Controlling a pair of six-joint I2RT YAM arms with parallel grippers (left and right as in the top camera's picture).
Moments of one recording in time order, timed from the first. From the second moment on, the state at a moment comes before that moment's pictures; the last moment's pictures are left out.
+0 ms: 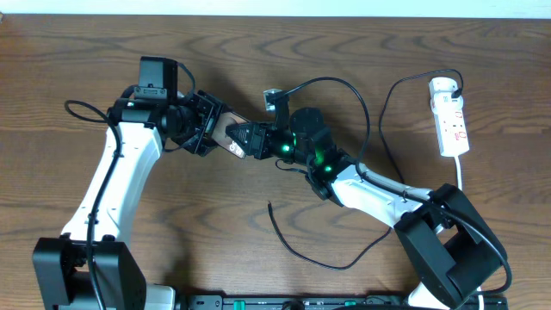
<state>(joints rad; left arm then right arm) -0.08 1.59 1.24 -0.78 0.47 -1.17 0.68 1.81 0.94 0.58 -0.45 0.87</state>
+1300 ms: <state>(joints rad) -0.11 1.59 1.24 -0.78 0.44 -1.17 0.68 1.81 0.94 0.55 -0.41 0.87</state>
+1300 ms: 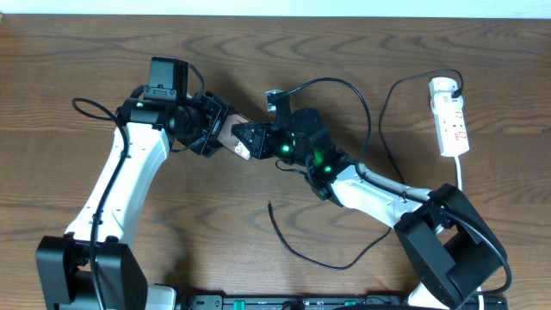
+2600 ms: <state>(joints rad) 0.09 1.58 1.09 -0.09 0.83 -0.89 0.24 1.83 0.94 0.69 -0.47 1.36</state>
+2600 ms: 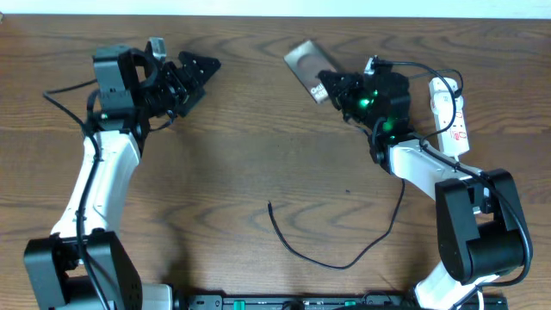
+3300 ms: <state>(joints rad) 0.09 1.58 0.74 0.66 0.83 -1.37 0.49 1.83 0.94 0.82 -0.61 1.54</state>
